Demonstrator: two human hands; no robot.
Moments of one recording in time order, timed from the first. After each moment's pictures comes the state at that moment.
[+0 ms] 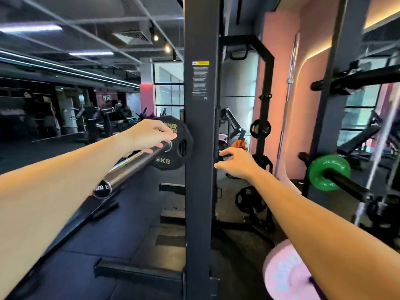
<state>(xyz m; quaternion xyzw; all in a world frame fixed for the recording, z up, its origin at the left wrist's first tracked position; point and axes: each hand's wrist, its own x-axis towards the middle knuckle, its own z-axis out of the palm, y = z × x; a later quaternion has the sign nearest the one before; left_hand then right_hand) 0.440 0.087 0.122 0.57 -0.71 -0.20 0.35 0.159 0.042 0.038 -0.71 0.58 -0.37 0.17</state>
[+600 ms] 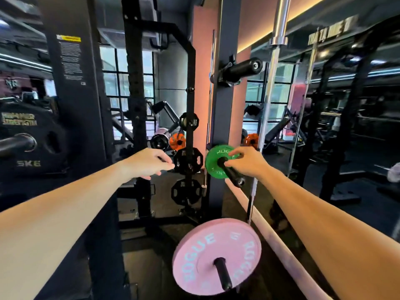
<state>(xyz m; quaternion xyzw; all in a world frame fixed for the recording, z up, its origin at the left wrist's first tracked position) 0.096 0.047 0.045 0.51 -0.77 -0.30 0.24 -0.201 0.093 0.030 -0.59 0.72 -0.36 0.07</state>
